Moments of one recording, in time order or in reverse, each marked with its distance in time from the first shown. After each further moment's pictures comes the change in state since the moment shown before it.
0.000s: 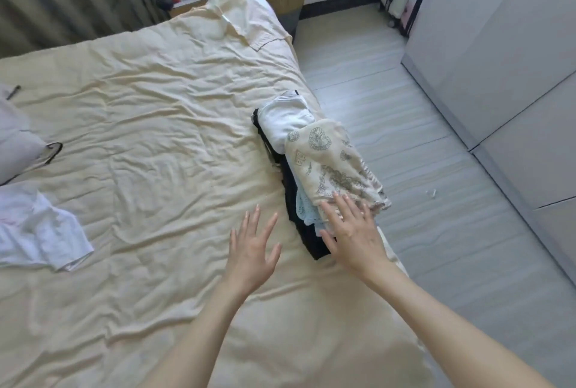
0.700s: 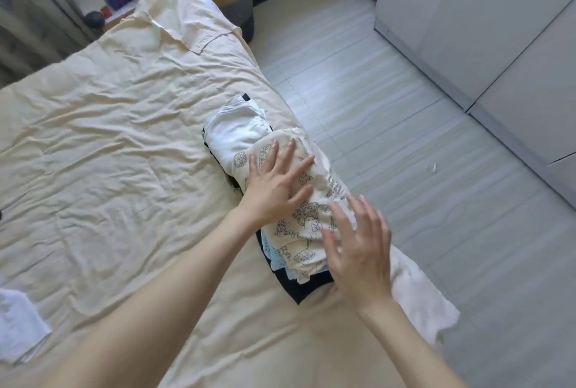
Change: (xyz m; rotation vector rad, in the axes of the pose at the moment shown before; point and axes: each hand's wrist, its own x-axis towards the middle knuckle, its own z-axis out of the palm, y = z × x) left_hand 0.211 0.103 0.003 0.340 -0.080 0.446; right_hand 0.032 0.057 0.029 0.331 0.619 0.316
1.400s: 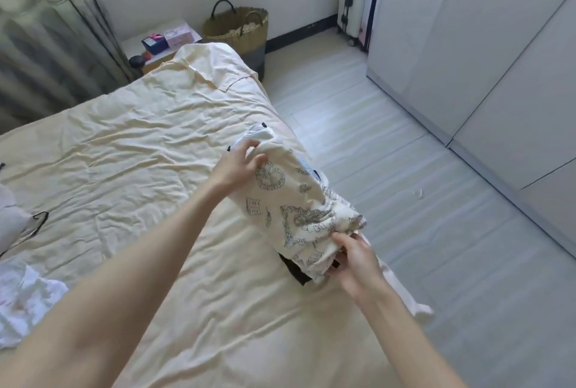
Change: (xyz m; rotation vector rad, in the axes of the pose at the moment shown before) left_hand -0.081 -0.015 -0.135 -0.495 0.217 -0.327; right_hand -0.026 -0.061 -0.079 1.419 -0.308 1.129
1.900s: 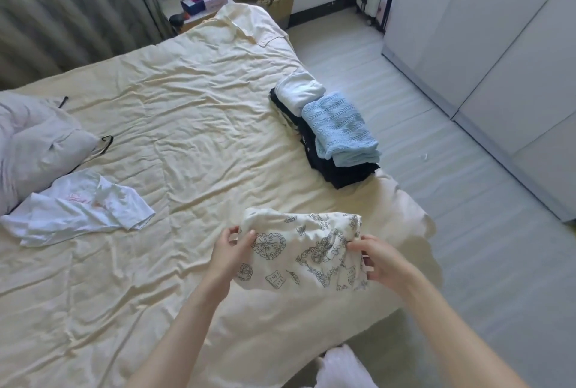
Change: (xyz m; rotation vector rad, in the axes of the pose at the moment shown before) left_hand -0.393 -0.148 0.014 -0.750 0.082 -0.600; right_hand -0.168 0.173 -0.059 -0.668 -0.055 0.160
